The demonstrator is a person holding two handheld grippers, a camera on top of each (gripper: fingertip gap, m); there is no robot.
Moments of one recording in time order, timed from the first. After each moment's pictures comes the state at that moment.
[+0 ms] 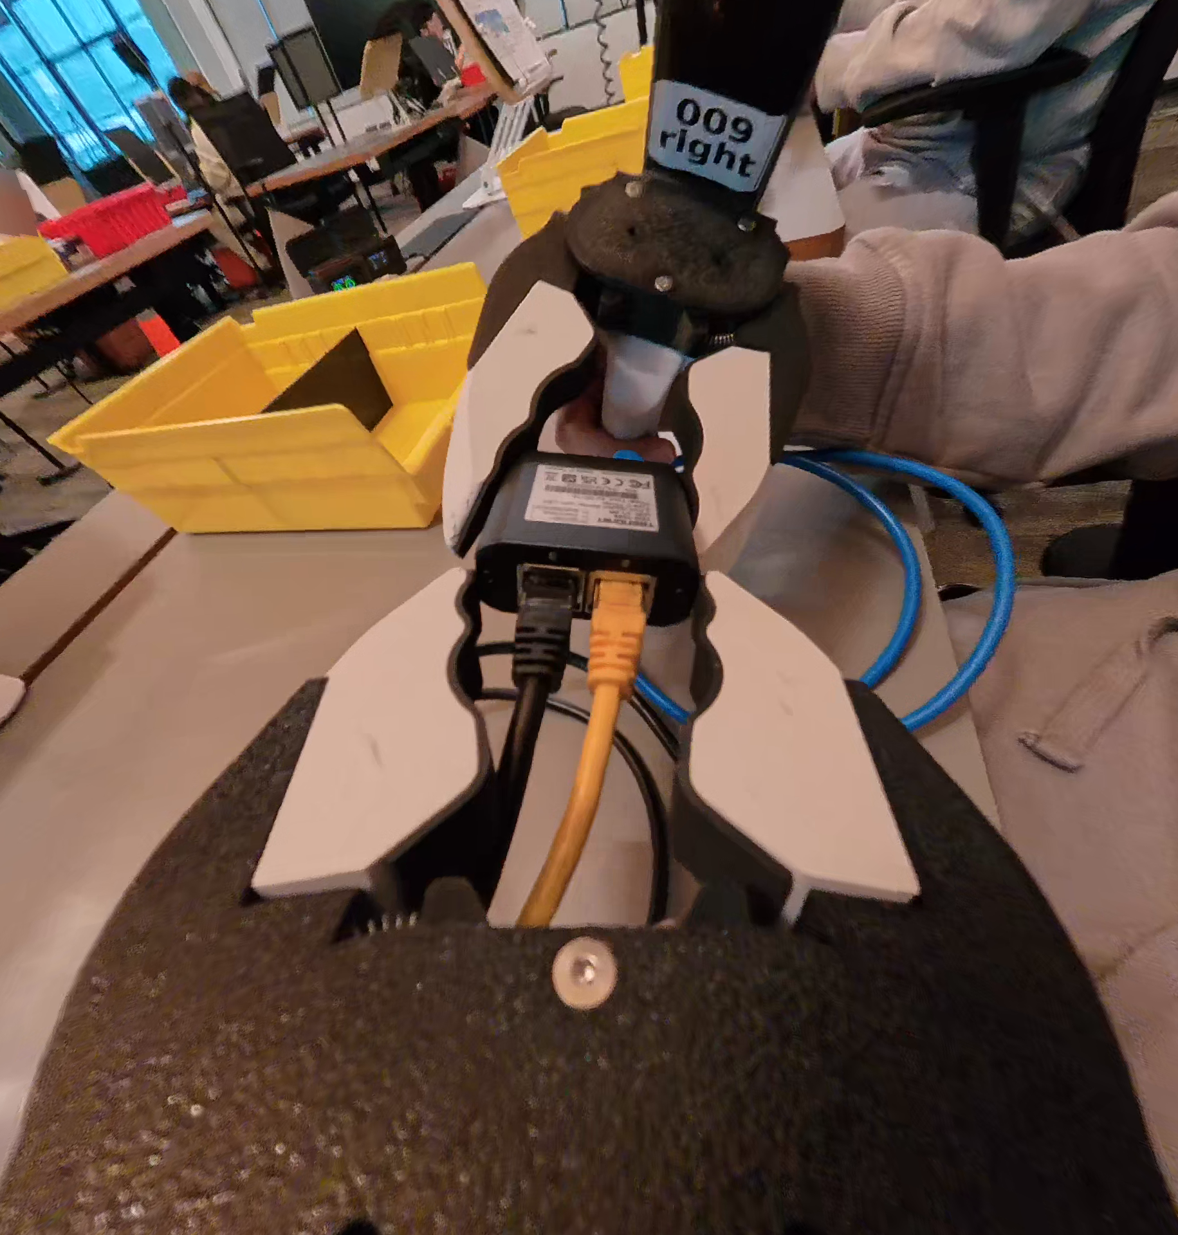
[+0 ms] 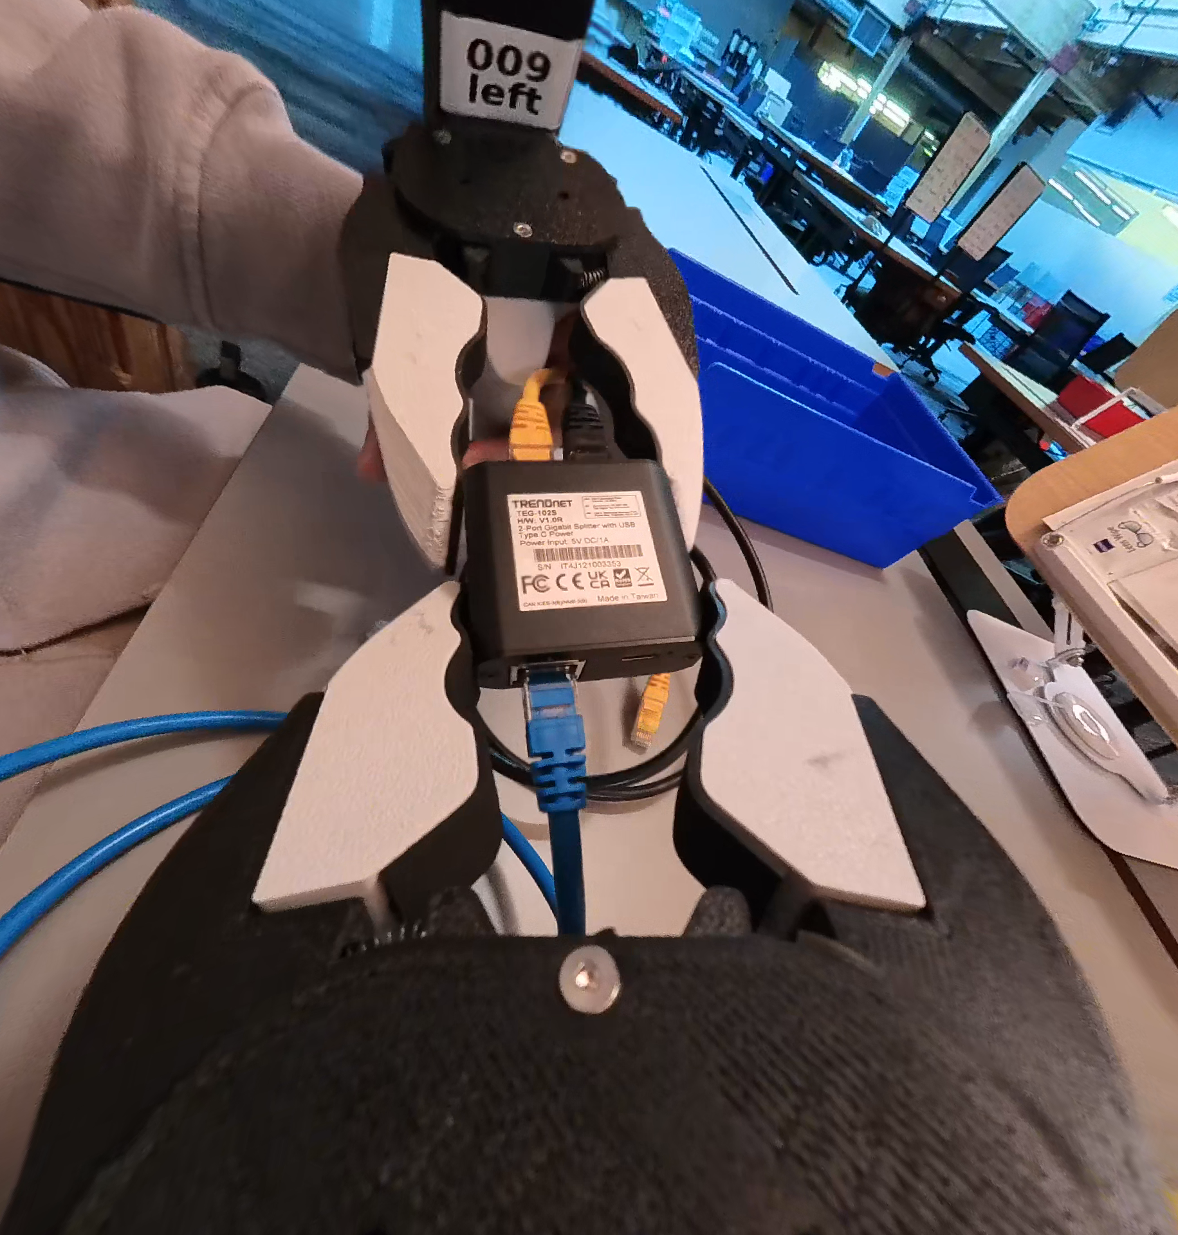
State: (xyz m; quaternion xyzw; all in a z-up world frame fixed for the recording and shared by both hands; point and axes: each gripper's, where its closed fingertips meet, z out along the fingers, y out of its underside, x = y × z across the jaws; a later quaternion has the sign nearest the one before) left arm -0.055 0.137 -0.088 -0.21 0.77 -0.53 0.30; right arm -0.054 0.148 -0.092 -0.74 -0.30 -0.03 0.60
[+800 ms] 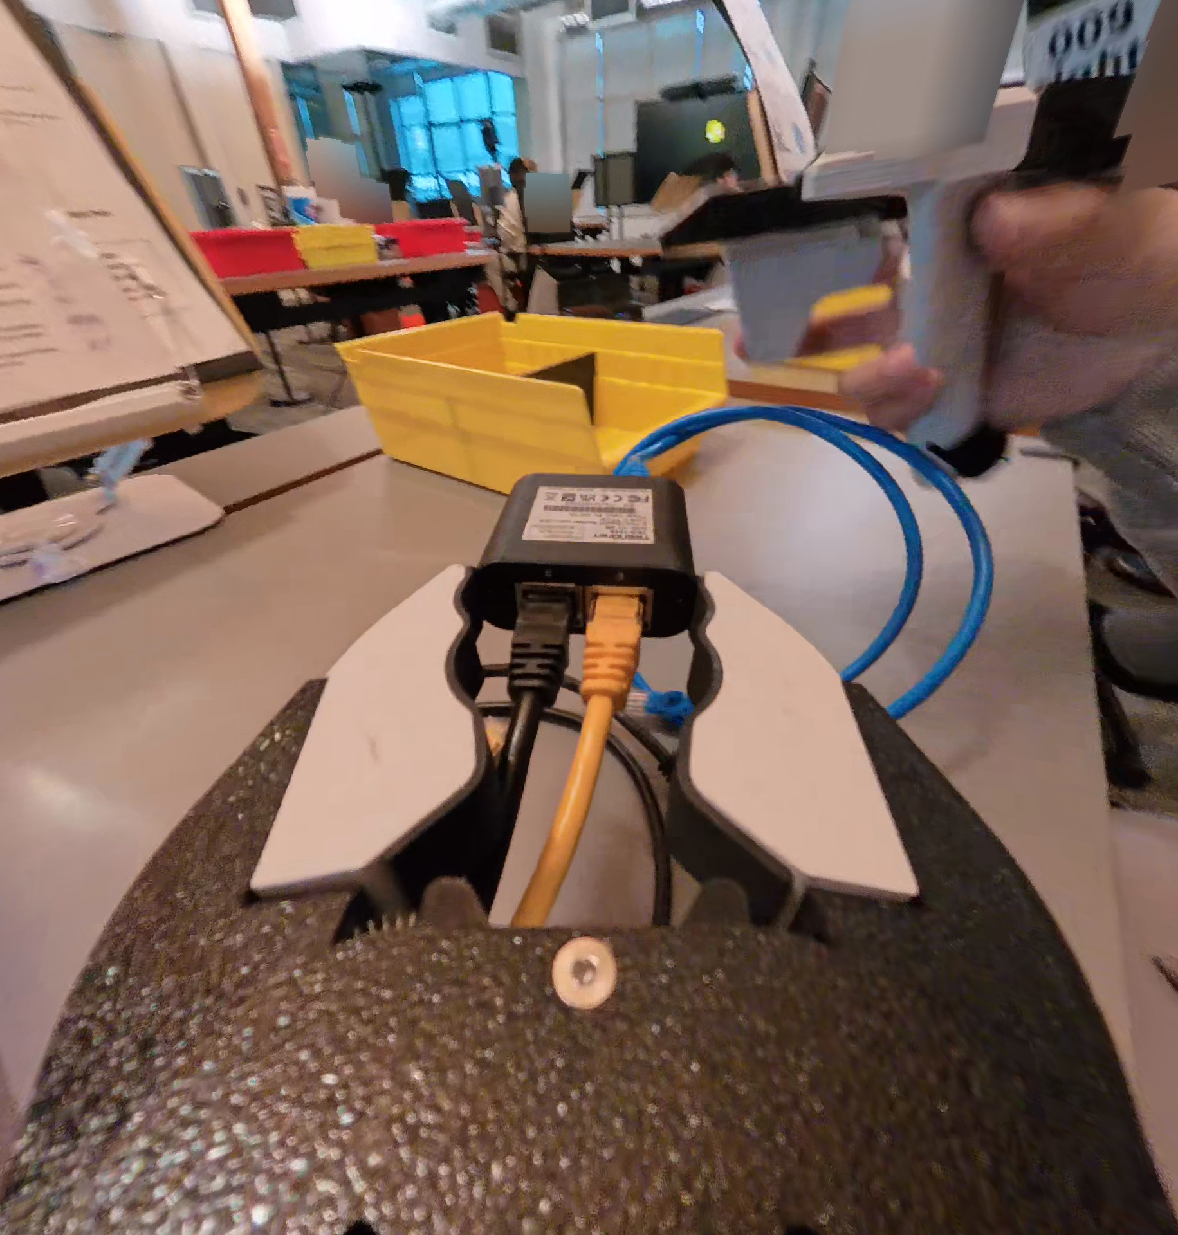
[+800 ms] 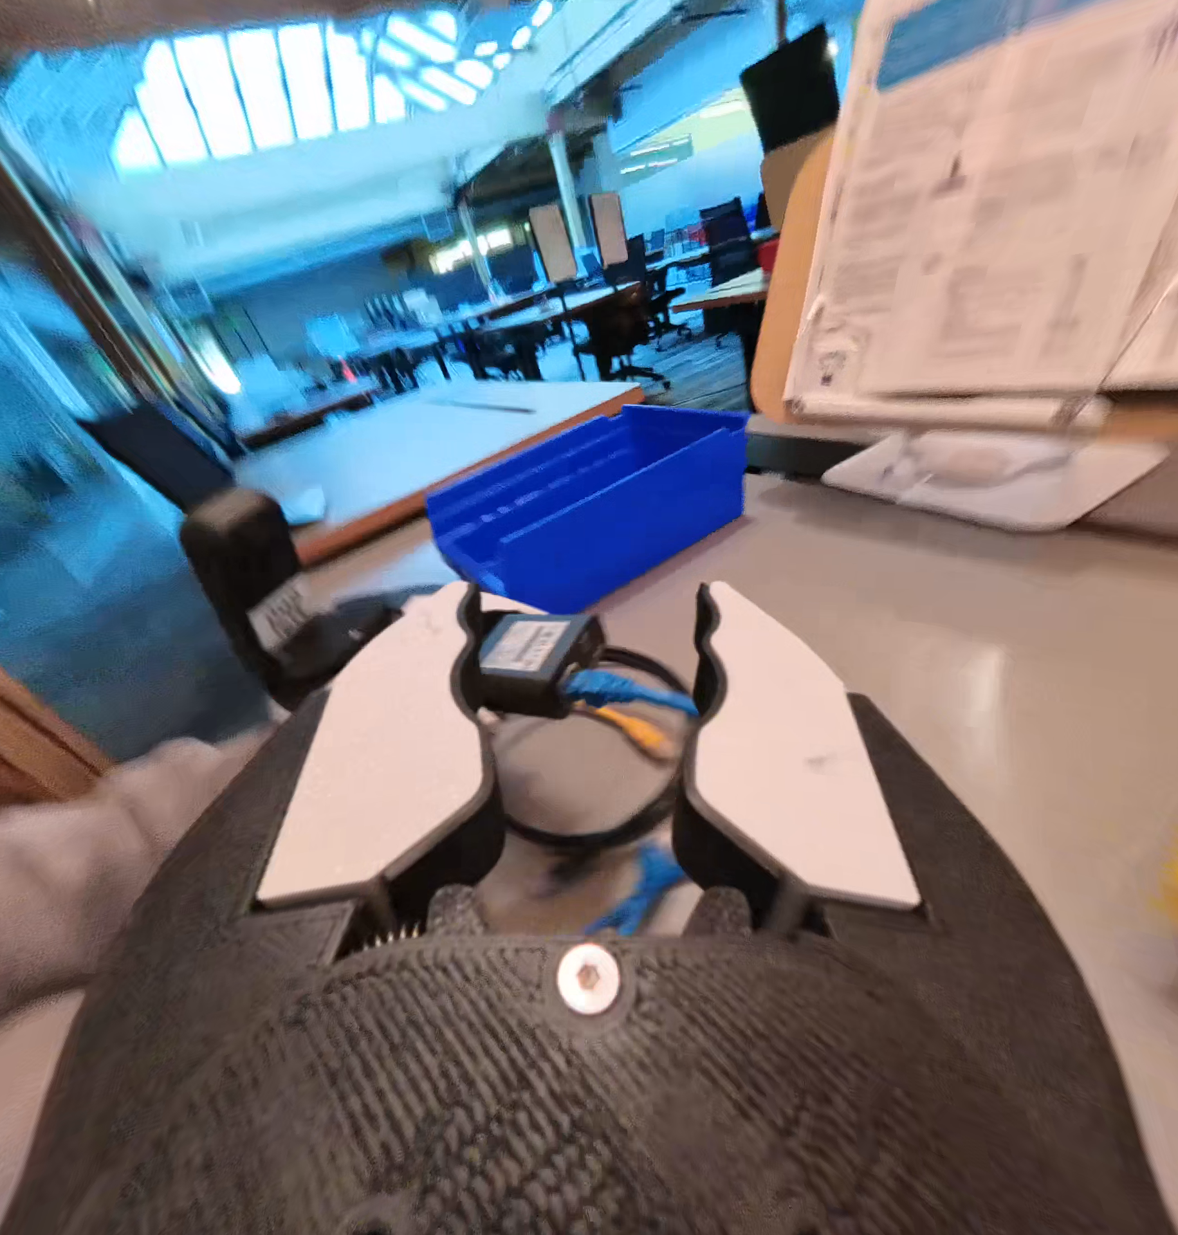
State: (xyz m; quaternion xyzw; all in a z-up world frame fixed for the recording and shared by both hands) left arm -0.037 0.198 -0.089 -0.38 0.62 -0.57 0.37; right arm 0.005 0.140 -0.011 -0.70 0.12 0.08 0.70
